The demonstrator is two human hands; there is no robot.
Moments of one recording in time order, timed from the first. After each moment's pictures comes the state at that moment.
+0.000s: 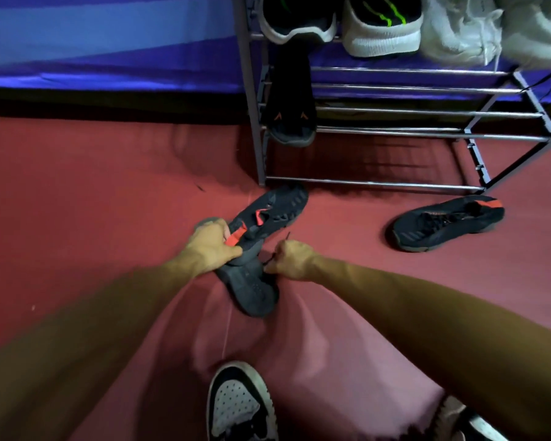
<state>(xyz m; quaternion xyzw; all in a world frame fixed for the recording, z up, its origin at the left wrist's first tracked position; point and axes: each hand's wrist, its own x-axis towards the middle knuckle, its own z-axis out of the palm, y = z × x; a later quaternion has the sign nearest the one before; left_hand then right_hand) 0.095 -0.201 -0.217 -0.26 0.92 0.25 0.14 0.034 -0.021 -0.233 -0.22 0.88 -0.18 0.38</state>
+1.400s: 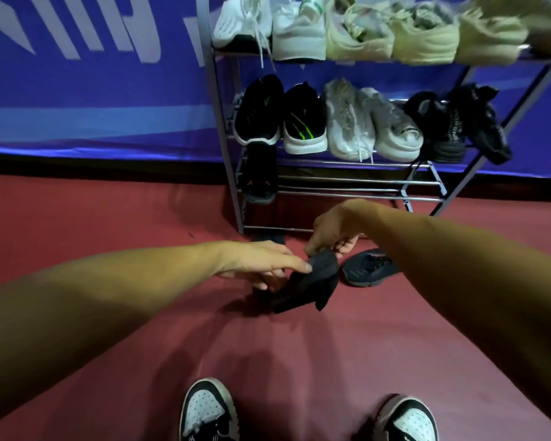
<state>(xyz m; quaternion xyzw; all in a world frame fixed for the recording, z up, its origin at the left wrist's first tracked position) 0.083 -0.054 -0.045 -0.11 0.80 0.47 0.36 -0.039 0.091 -0.031 -0.18 0.86 -0.01 0.47</state>
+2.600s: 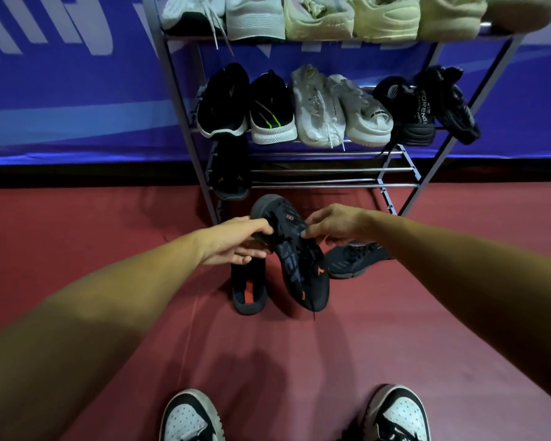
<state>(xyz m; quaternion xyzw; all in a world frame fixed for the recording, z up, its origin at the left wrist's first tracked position) 0.042 -0.063 -0.076 -0.21 0.72 0.62 0.24 -0.048 0.163 -0.064 -0.14 0.86 -0.34 0.36</state>
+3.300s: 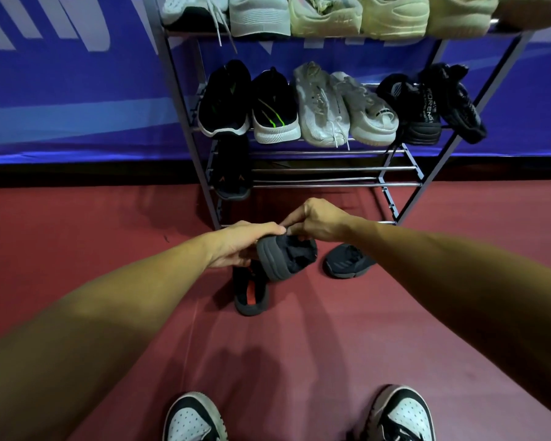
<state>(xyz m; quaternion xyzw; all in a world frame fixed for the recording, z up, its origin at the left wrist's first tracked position) 0.041 -0.061 -0.079 -0.17 0.73 0.60 0.27 -0.049 0.124 -0.076 -0.29 0.87 -0.31 0.24</state>
